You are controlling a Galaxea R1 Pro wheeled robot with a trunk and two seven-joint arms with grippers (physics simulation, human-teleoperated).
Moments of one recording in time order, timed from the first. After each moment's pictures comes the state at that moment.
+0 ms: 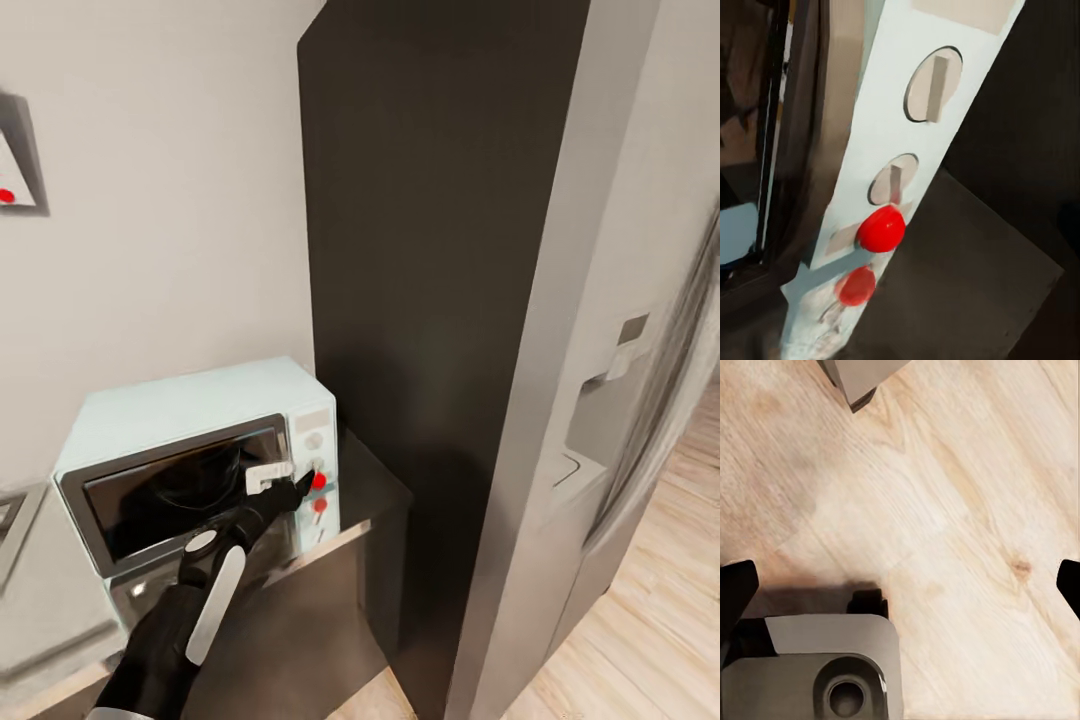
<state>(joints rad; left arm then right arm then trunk) -0.41 -0.06 -0.10 -1.31 0.32 0.34 -0.05 -0.32 -0.13 -0.06 0.03 0.01 -0.07 0.07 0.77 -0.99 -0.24</state>
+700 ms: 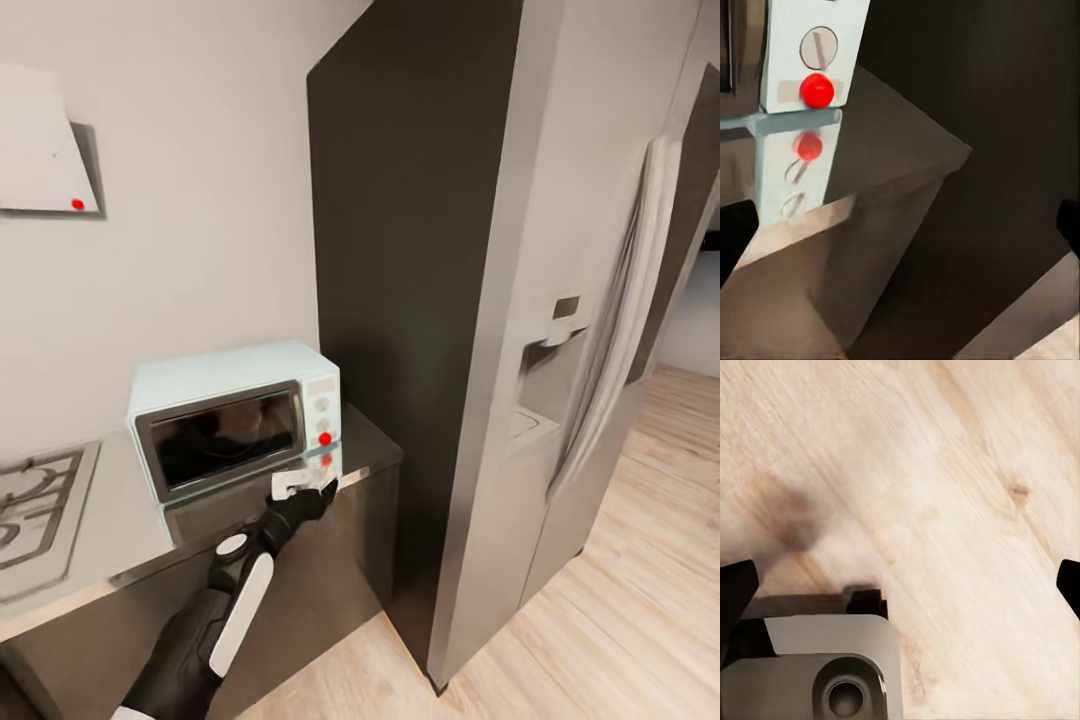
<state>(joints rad) -0.41 -0.09 -0.22 -1.30 0.34 0.35 0.05 -0.32 -0.13 -0.06 0.03 0.01 -0.07 0.07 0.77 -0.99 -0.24</state>
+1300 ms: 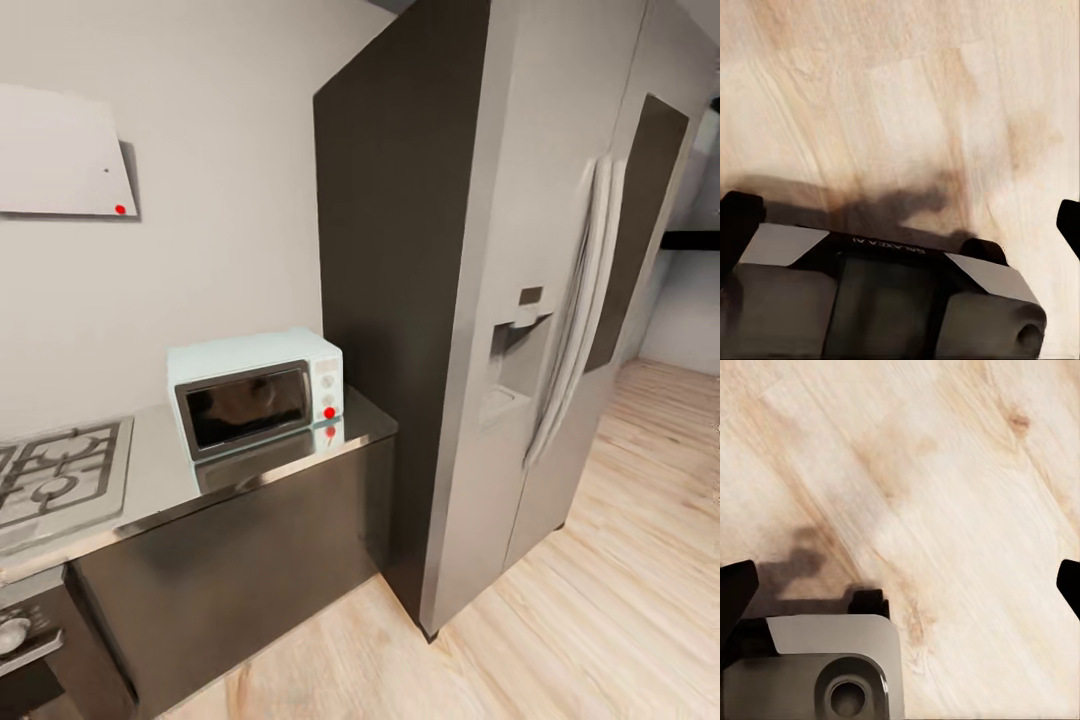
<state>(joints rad) -0.41 -0.14 -0.21 -0.03 0.56 0.15 0.03 -0.32 -0.12 -0.06 0.03 0.01 -0.07 0.07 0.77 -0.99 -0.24</state>
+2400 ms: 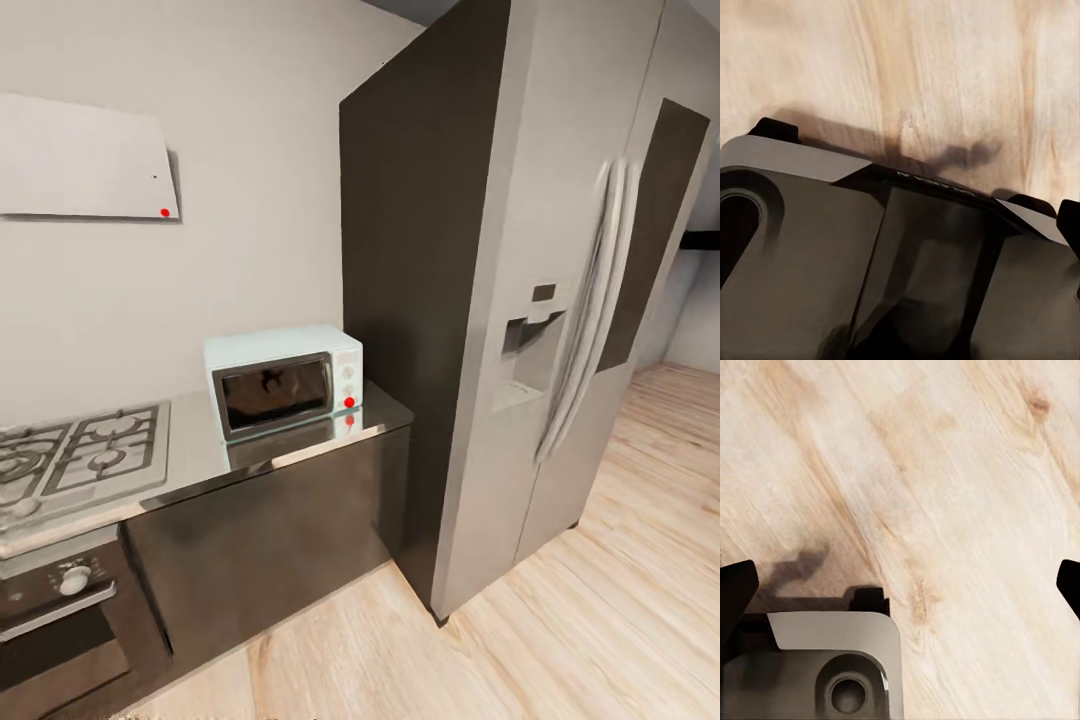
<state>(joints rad) -0.22 -0.13 -0.21 0.00 0.56 0.00 0.03 -0.32 -0.12 -0.06 0.03 0.03 -0.06 0.07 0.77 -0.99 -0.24</state>
